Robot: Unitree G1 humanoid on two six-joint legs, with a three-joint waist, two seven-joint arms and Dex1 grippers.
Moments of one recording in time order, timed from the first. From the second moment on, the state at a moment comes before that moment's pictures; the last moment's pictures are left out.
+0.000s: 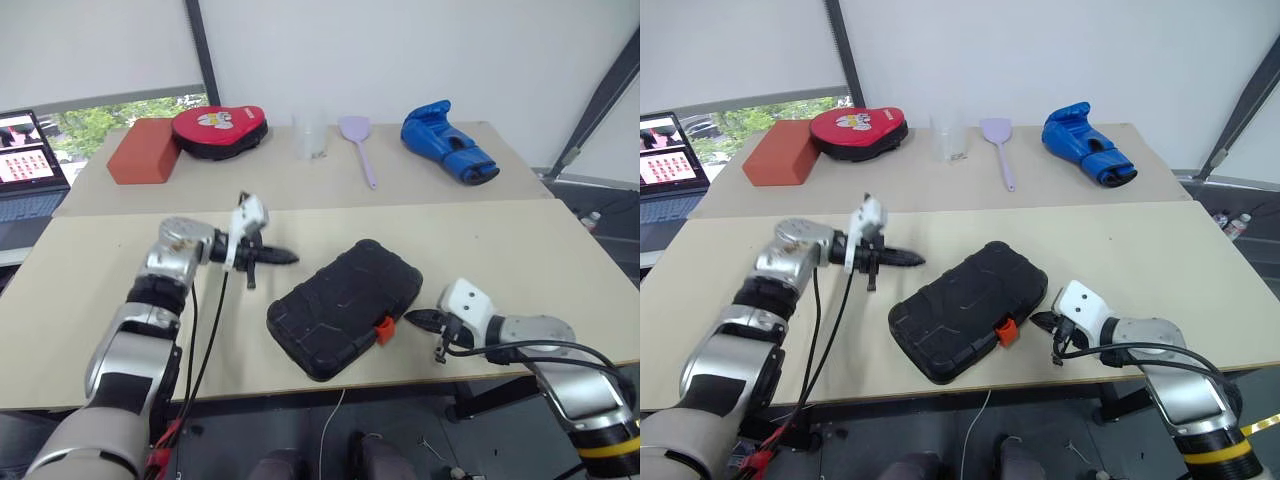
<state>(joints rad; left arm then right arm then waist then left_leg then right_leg) -1.02 0.49 -0.07 0.68 -0.27 0.36 -1.40 -0.10 -0.77 -0.02 -0.37 0.26 0.48 0.88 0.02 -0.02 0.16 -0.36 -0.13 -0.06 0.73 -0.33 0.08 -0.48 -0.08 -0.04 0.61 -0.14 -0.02</state>
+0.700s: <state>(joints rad) -0.77 0.37 -0.34 0.31 -0.10 0.18 -1.24 -0.19 -0.68 0.02 -0.49 0.45 0.70 0.79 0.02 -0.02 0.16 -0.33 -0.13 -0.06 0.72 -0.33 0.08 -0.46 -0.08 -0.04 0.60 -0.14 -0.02</state>
